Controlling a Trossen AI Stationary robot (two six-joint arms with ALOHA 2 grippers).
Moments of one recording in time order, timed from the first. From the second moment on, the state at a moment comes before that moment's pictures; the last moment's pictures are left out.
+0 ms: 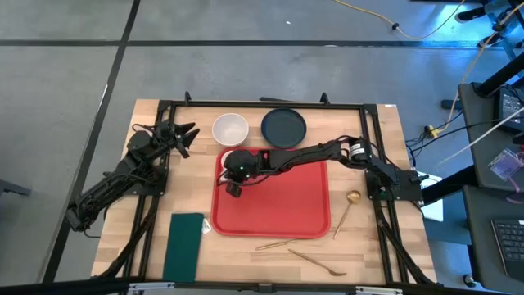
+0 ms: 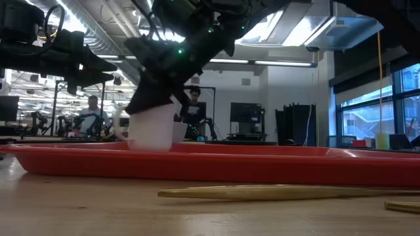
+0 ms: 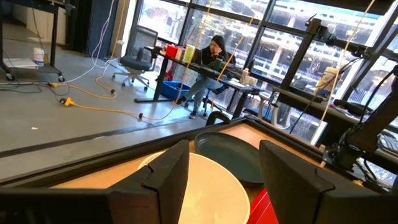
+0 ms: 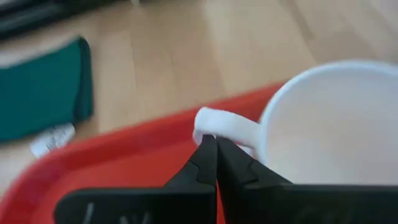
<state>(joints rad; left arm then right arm) 0.80 0.01 0.01 0.05 0.16 -0.36 0.00 2.26 1.74 -0.19 0.02 0.31</state>
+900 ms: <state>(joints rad) 0.80 0.01 0.01 0.05 0.16 -0.35 -0.07 2.26 2.35 -0.91 -0.10 0.20</state>
